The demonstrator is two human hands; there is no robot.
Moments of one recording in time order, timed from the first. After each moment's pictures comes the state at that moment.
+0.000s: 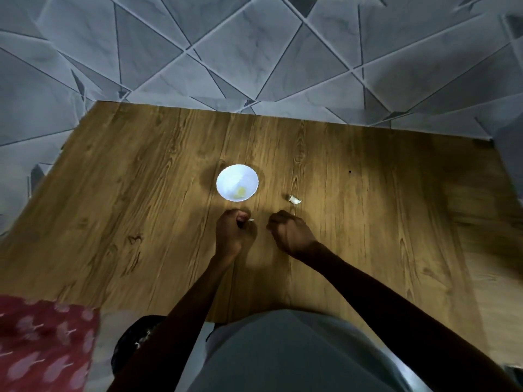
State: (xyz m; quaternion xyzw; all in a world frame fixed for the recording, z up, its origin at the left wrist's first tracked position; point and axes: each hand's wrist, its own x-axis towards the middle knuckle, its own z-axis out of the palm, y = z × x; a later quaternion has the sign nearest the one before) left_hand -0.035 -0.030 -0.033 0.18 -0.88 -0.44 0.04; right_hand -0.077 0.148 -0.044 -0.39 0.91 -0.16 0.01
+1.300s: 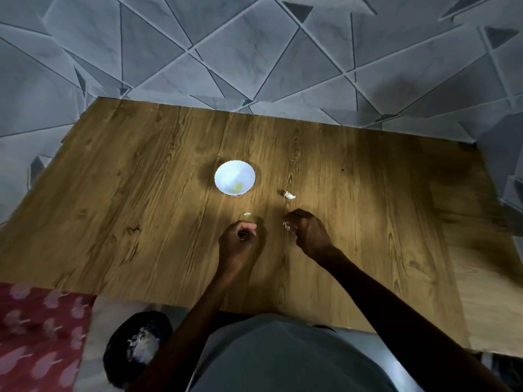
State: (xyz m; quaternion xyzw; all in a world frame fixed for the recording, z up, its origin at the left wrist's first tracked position) left_hand 0.019 0.002 -0.013 0.21 -0.81 -0.55 0.04; right_hand -0.054 0.194 -0.024 -0.24 0.95 -0.21 0.06
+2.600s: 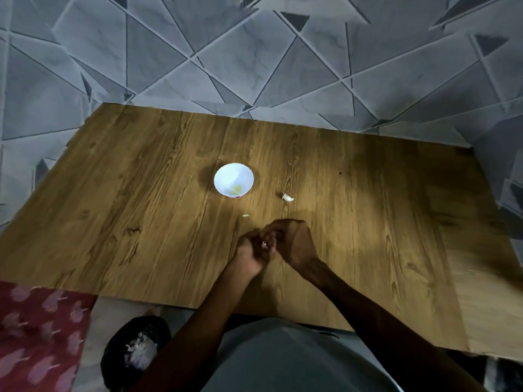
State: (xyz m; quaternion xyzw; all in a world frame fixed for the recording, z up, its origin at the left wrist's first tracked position) left_hand 0.001 0.040 -0.007 0.44 -0.21 -0.86 -0.13; right_hand -0.019 0.157 0.020 -0.18 0.91 -0.36 0.07
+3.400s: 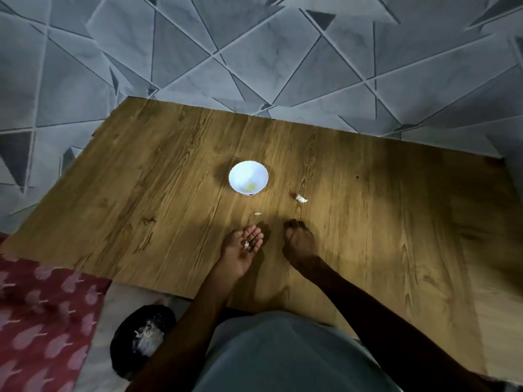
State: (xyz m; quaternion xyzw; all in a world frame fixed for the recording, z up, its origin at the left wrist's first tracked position) left_hand 0.014 0.001 0.004 0.47 -0.28 -0.84 -0.06; right_hand -0.029 0.146 -0.026 -0.20 0.97 -0.12 0.11
